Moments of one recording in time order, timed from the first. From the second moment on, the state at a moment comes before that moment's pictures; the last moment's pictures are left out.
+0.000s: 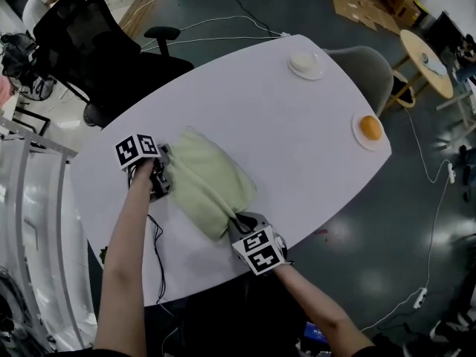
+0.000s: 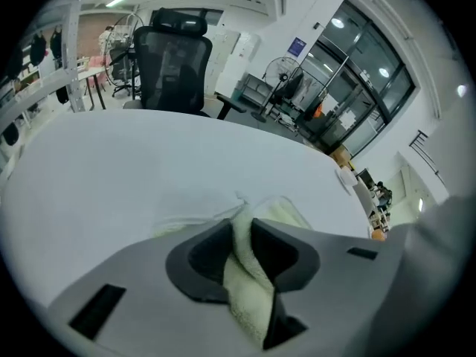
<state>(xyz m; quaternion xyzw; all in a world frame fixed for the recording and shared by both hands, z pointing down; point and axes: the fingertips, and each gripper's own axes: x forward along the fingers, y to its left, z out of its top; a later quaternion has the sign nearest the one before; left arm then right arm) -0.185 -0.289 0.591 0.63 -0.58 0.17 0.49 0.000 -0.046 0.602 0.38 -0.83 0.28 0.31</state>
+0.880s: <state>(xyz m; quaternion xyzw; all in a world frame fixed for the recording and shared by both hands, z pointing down) -0.249 -0.255 0.558 0.65 -0.56 0.10 0.50 -0.037 -0.027 0.540 0.34 -0.86 0.12 0.36</state>
